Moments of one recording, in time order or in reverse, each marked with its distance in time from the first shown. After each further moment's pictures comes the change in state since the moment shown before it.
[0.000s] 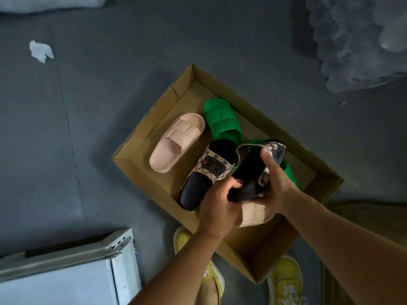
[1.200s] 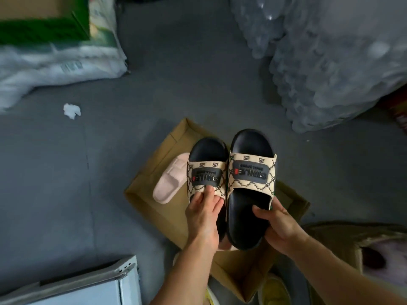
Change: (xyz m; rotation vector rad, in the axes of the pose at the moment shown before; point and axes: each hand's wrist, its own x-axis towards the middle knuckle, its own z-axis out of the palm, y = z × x) left_hand 0.008 0.150 -0.050 -1.135 0.417 -0.779; right_hand -0.107 -0.008 -0.051 0.125 -0.263 -0.310
